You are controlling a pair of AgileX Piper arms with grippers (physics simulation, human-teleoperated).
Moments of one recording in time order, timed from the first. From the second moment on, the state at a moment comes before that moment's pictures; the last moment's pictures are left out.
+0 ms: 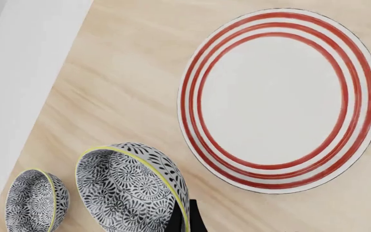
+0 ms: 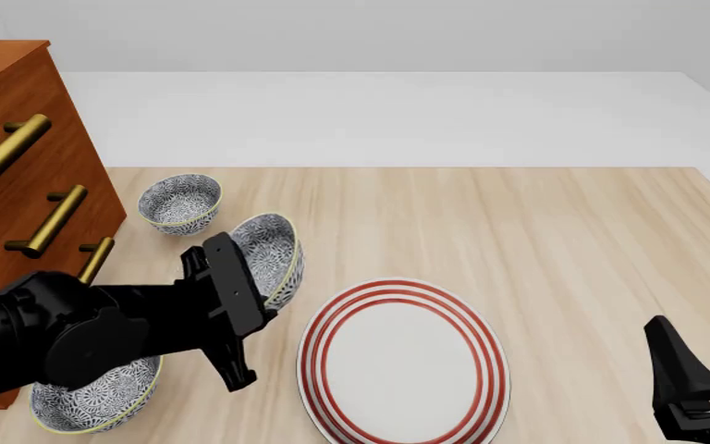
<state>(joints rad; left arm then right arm) -0.63 1.27 -0.61 0.20 0.60 0.03 0.03 0.00 0.00 0.04</state>
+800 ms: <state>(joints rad) -0.90 1.31 -0.79 0.34 0.59 0.02 0.03 0.00 0.00 0.05</state>
